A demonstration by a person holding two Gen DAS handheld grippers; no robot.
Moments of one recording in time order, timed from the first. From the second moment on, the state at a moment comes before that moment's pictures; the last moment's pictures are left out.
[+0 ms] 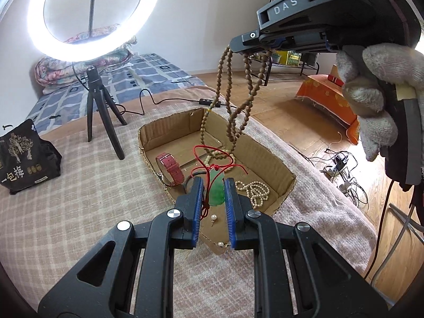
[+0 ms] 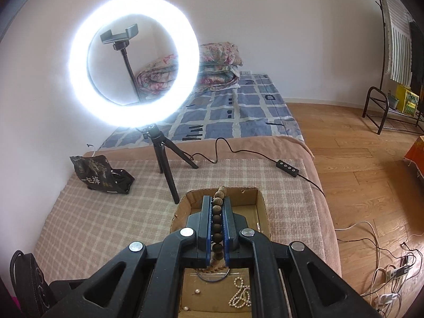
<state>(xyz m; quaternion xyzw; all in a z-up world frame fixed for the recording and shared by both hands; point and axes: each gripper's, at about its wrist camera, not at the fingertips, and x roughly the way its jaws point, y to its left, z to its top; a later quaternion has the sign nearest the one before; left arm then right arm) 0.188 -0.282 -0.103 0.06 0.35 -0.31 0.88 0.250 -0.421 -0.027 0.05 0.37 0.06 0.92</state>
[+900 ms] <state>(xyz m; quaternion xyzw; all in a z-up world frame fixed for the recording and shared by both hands) 0.202 -0.305 -0.123 0.07 0.36 -0.32 0.87 0.293 -0.424 -0.089 0.06 0.42 0.06 0.90</state>
